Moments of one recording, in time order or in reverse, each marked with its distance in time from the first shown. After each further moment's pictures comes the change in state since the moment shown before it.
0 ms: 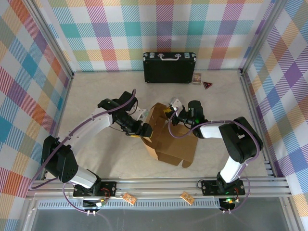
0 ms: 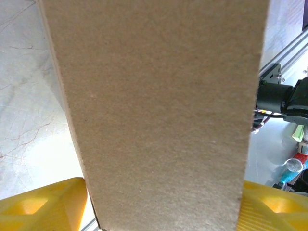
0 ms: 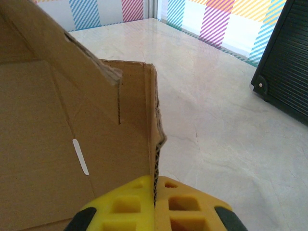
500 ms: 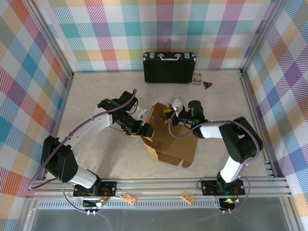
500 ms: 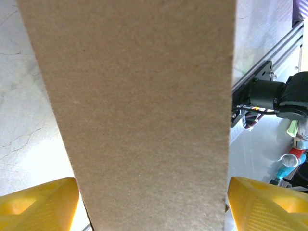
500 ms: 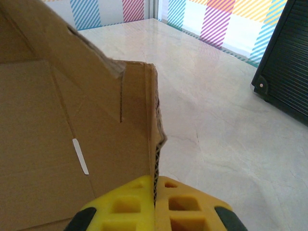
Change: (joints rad) left arm 0.000 -0.001 0.000 0.011 0.030 0.016; right arm 0.000 0.000 0.000 0.000 -0.003 0.000
